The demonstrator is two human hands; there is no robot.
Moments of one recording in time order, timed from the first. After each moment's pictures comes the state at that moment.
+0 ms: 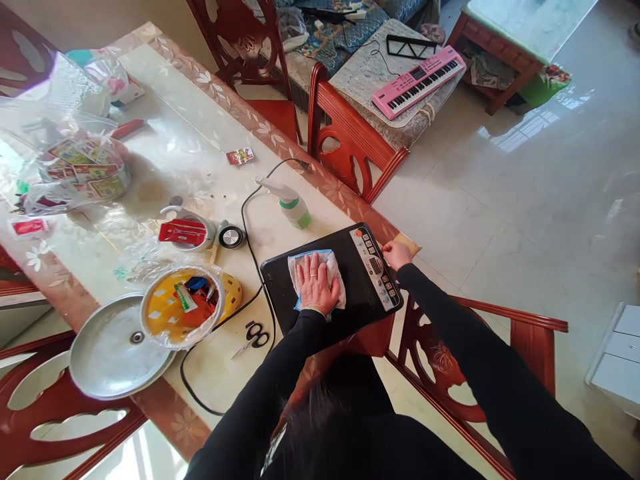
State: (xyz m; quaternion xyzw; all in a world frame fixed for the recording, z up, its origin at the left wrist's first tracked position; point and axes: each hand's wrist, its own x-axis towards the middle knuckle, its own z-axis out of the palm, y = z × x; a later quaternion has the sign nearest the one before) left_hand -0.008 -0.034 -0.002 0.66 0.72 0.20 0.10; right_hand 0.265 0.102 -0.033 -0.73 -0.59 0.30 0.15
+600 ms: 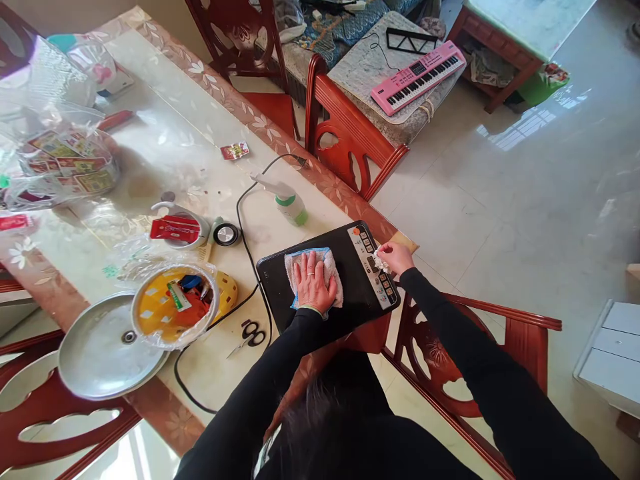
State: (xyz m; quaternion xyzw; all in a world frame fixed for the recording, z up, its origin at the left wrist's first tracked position) left_hand -0.009 -0.034 -0.004 0.66 0.71 0.21 0.11; right_hand 0.259 0.093 -0.023 -0.69 -0.61 0.34 0.20
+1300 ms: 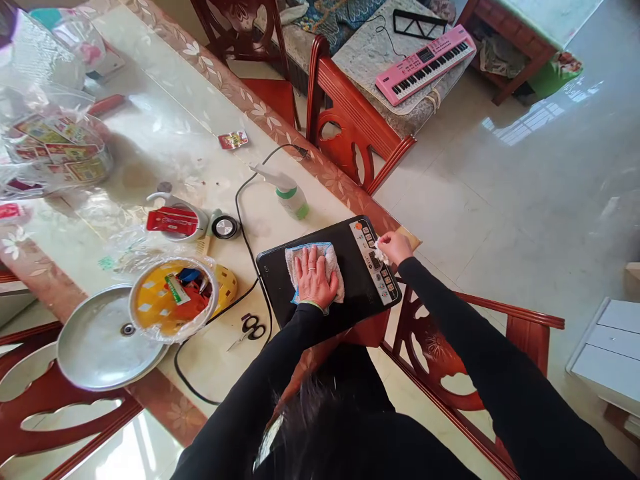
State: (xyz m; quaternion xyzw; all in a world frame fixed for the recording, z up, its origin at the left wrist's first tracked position) left_hand -0.007 -0.033 -0.003 0.66 0.71 0.21 0.10; right_hand 0.236 0.121 -0.002 -0.71 -0.64 0.27 0.09
